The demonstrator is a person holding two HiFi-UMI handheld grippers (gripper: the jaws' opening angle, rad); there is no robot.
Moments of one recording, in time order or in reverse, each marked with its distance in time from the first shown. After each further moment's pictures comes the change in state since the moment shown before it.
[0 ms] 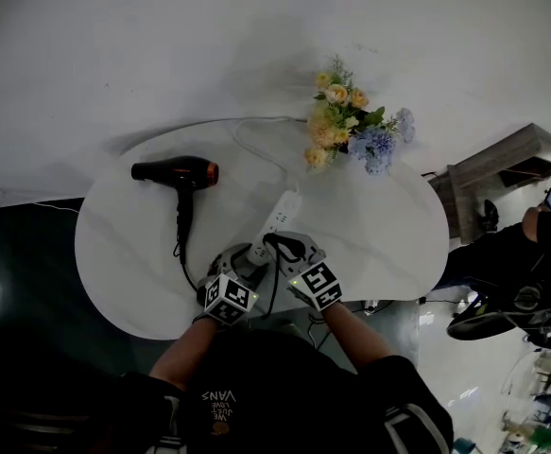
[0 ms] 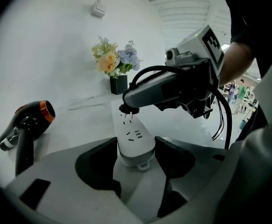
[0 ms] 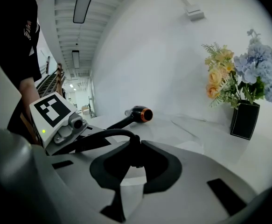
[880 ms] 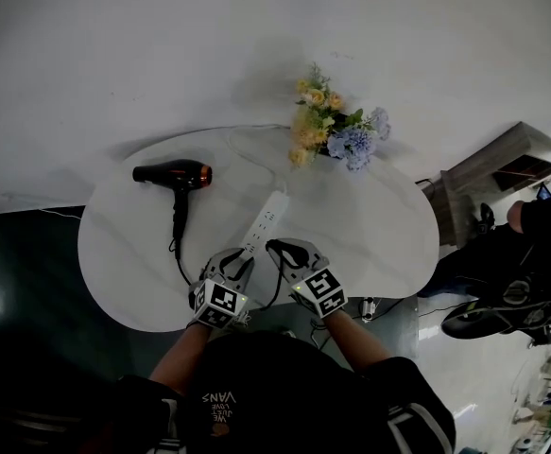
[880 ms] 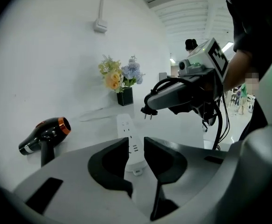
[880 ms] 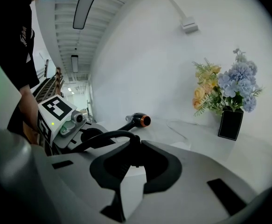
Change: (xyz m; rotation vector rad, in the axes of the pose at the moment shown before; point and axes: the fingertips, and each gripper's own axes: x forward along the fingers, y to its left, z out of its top) left arm -0.044 -0.015 0.034 -0.005 -0.077 0.118; right arm -0.066 0.011 0.014 0.021 -0.038 -0.027
